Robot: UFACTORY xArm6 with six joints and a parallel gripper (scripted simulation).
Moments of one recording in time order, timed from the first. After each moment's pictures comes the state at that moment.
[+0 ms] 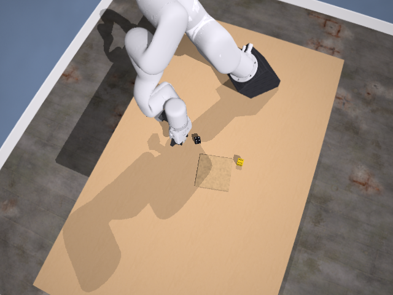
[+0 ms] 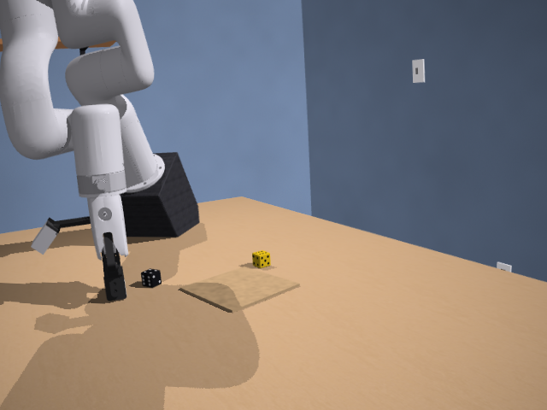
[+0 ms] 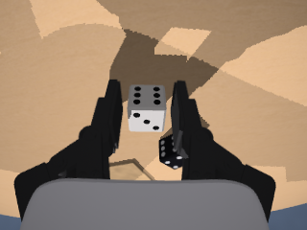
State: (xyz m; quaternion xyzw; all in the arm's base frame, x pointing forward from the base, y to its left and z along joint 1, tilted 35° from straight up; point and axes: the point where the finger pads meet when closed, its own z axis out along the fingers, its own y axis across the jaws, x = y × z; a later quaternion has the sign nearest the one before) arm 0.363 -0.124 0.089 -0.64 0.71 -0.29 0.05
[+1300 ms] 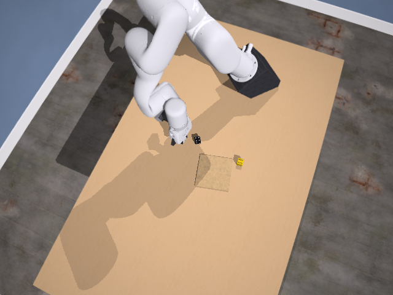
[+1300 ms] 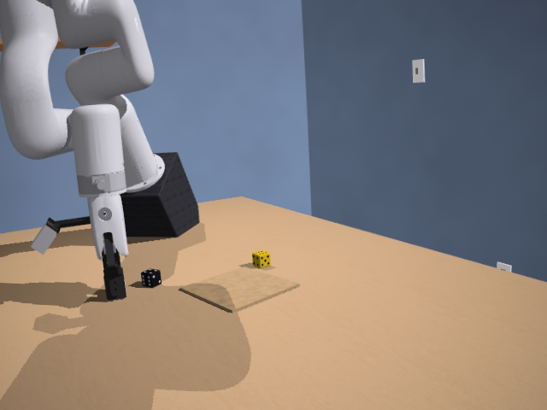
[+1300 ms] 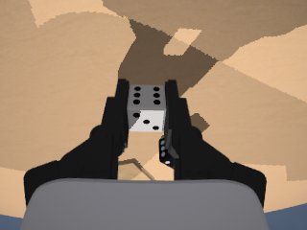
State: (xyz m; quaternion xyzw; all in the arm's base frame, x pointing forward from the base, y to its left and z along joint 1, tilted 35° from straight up) arm 0.363 -0.124 0.089 -0.64 0.71 -0.29 0.05
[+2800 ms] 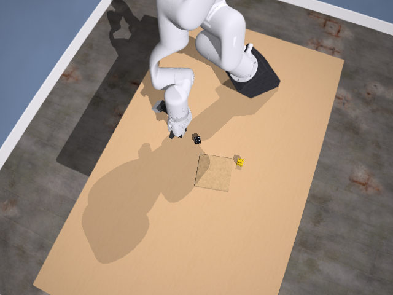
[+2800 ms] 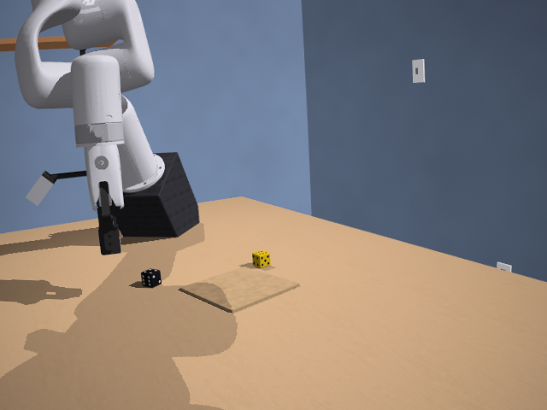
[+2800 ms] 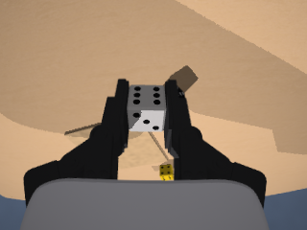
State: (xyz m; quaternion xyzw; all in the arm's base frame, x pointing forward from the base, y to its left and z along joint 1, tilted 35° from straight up) arm 0.328 -0.097 0.150 -0.64 0.70 -0.31 0.06
